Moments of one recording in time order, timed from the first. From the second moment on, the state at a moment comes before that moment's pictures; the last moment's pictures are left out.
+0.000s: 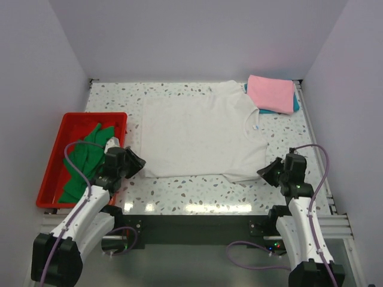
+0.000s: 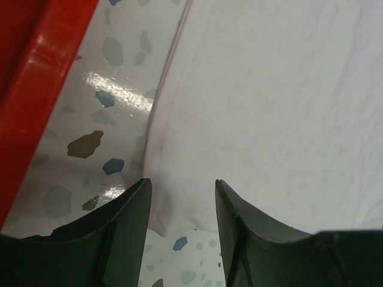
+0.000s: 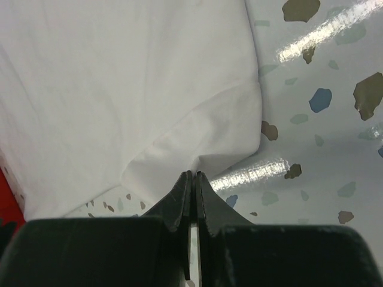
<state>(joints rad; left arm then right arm) -0.20 0.83 0.33 -0.23 -0.02 -0.84 -0.10 0.63 0.36 -0.55 -0.20 0.70</state>
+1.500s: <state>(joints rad) -0.47 0.97 0.36 -0.42 -0.35 -1.07 -0.10 0.70 0.44 -0.59 -0.12 0.66</state>
